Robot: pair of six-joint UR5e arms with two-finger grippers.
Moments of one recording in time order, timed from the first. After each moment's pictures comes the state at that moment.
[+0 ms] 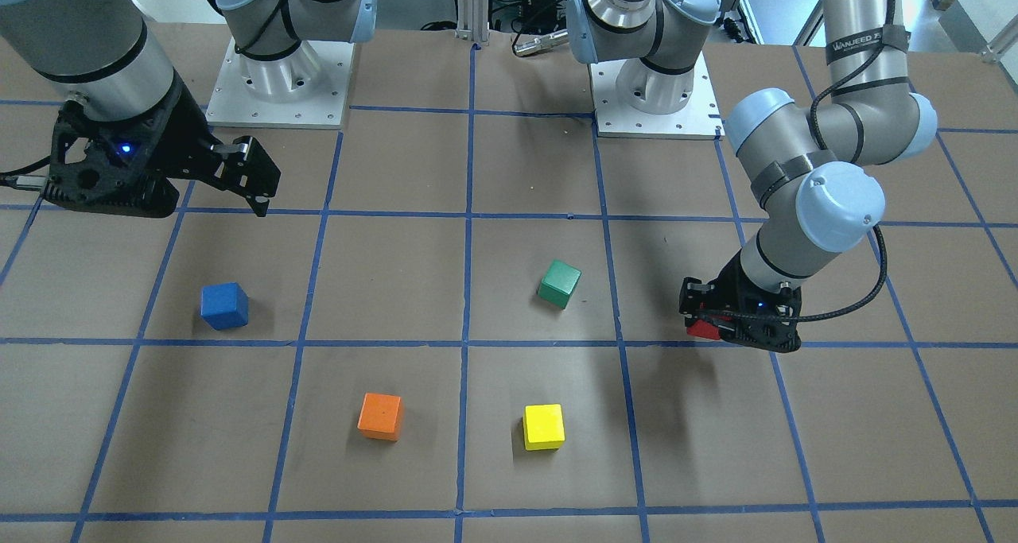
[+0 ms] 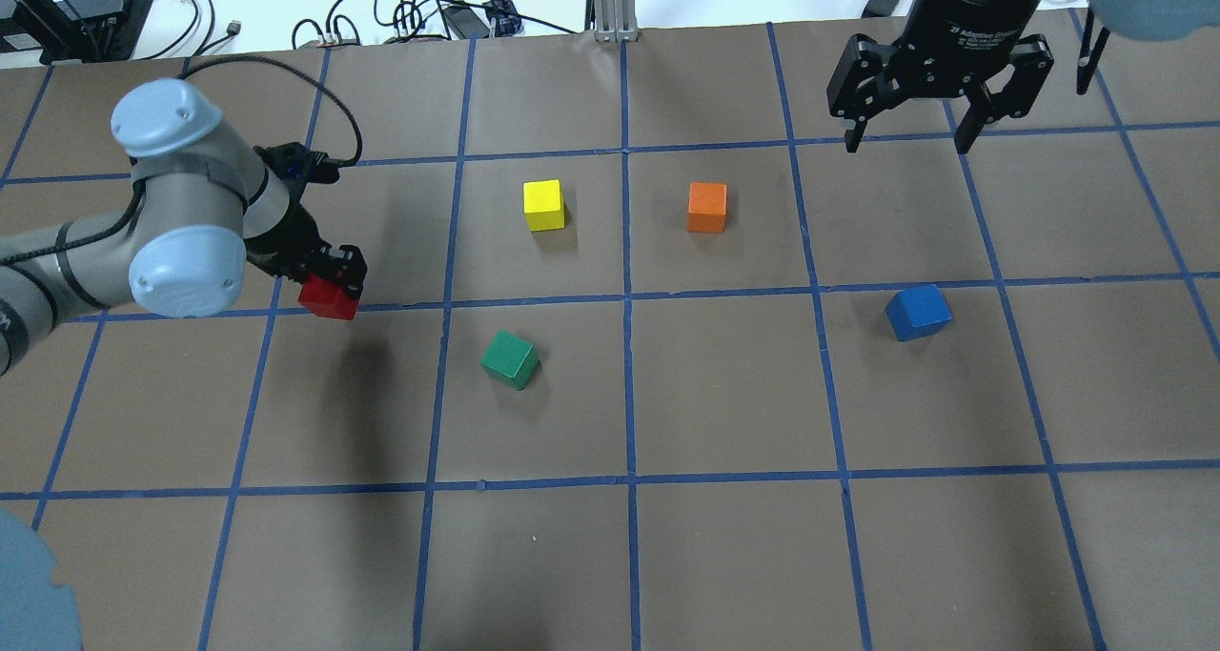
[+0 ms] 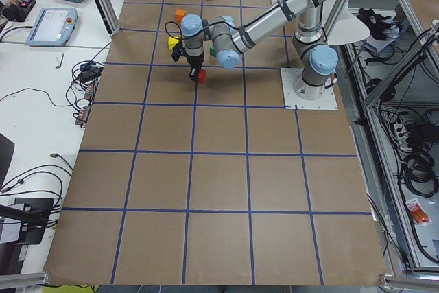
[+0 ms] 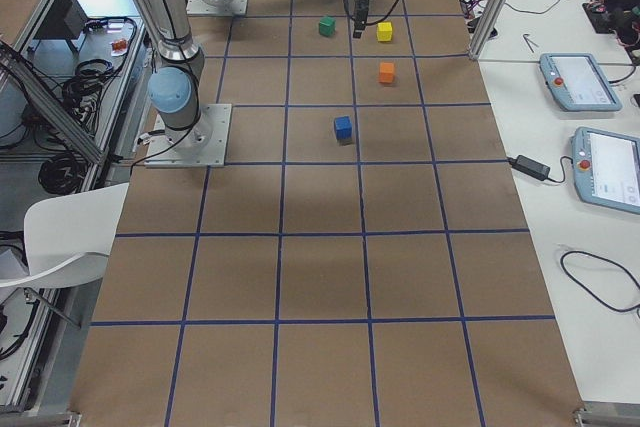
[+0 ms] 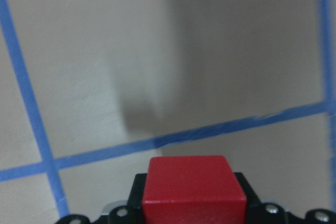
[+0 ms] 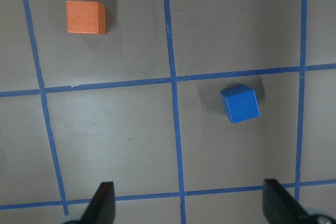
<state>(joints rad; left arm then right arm) -1.40 -1.86 -1.83 -1.05 1.54 0.35 1.55 -1.45 1.43 -1.49 -1.57 0.05</state>
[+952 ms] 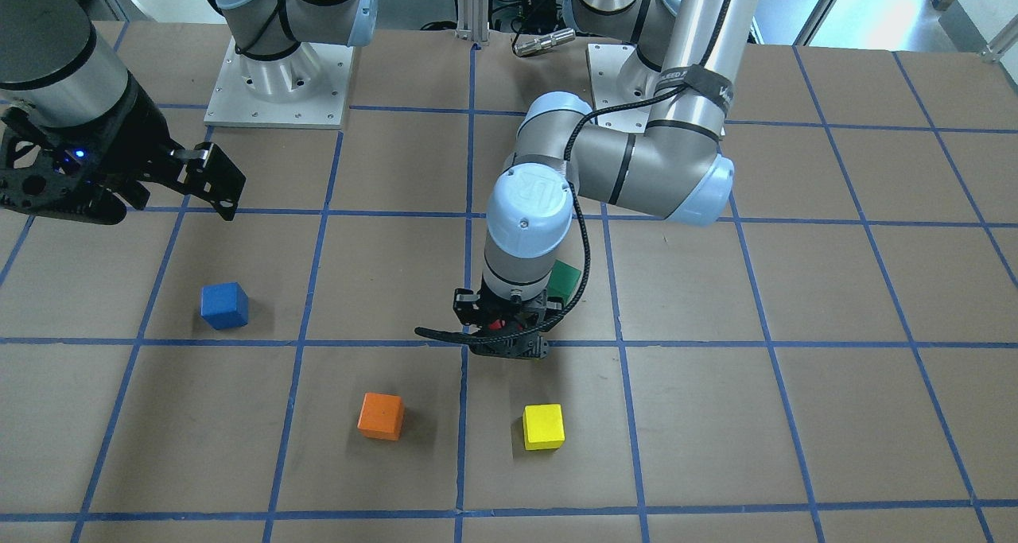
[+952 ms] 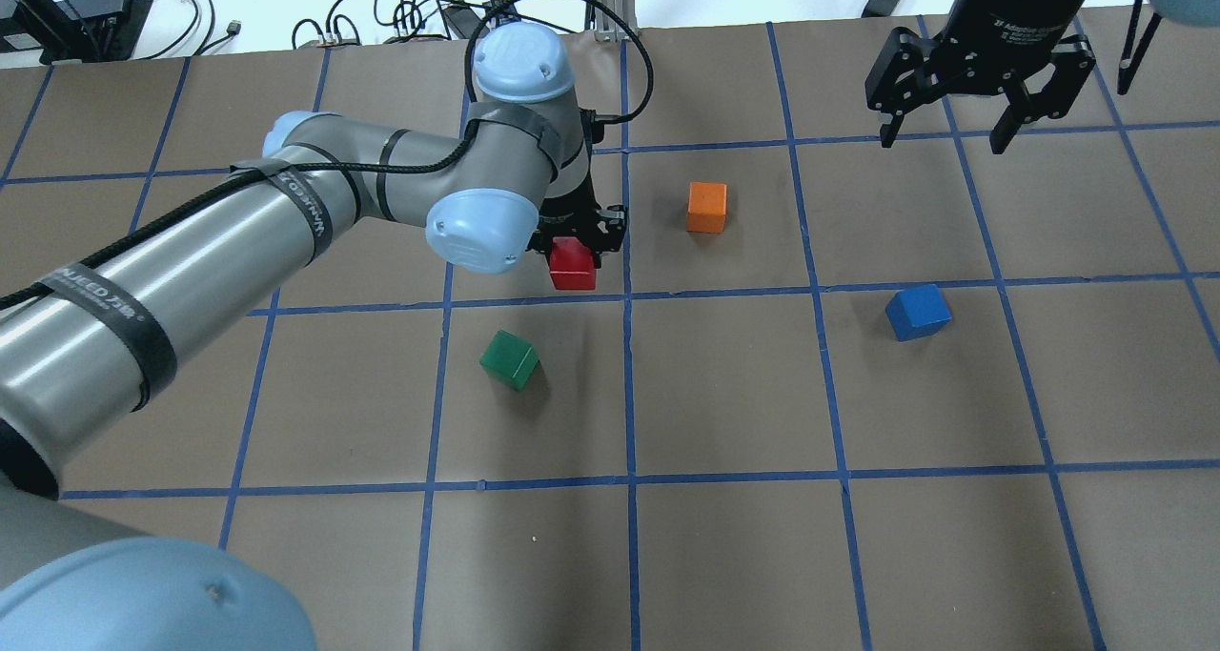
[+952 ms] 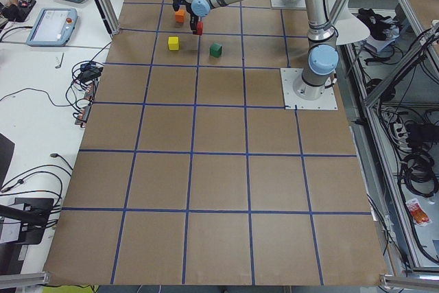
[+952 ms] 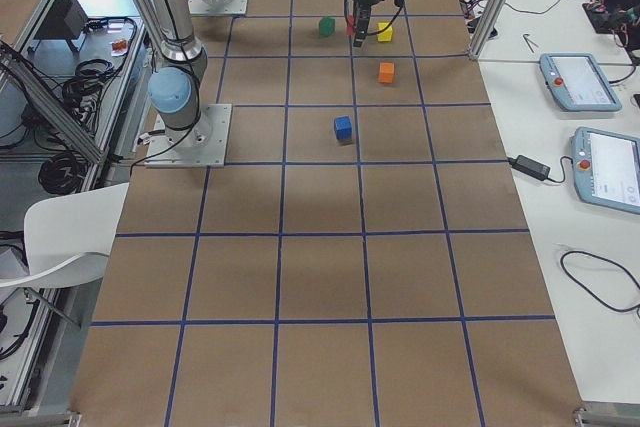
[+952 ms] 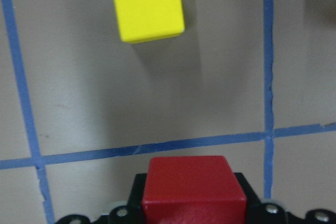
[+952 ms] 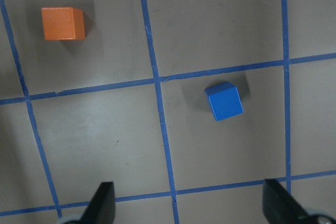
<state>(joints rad) -1.89 -2.06 -1.61 -1.03 1.54 -0.24 1.49 -1.45 1.43 -1.48 -1.56 0.05</state>
